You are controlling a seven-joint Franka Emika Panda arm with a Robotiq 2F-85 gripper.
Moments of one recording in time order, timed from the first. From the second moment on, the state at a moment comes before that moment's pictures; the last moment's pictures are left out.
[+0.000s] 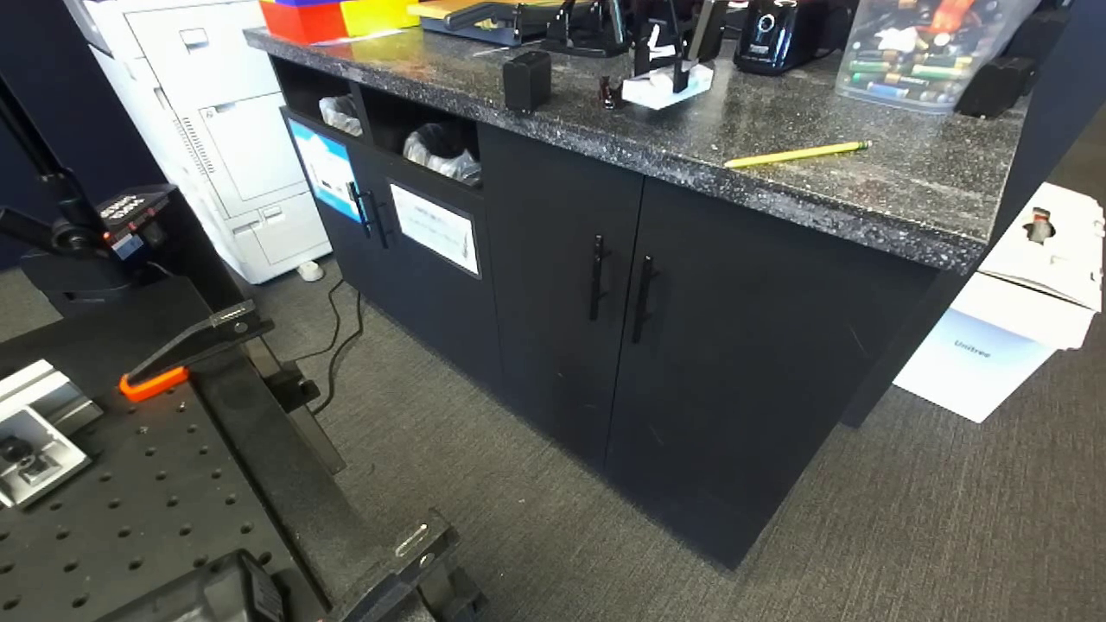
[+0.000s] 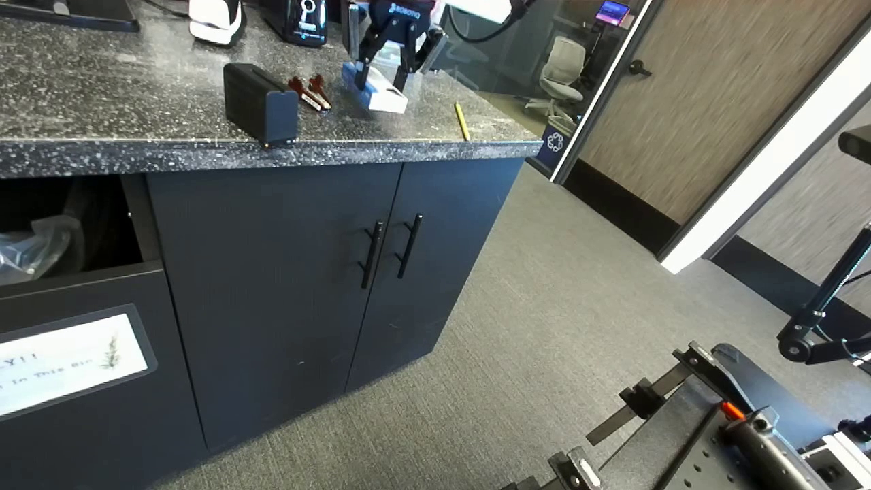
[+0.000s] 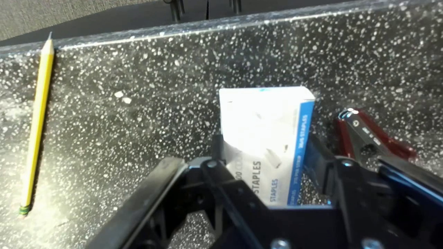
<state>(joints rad) 0.12 1.28 0.01 -0.51 -0.03 1.98 0.16</state>
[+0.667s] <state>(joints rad) -0.05 1.24 -0.05 -0.44 -0.04 1.91 0.17</state>
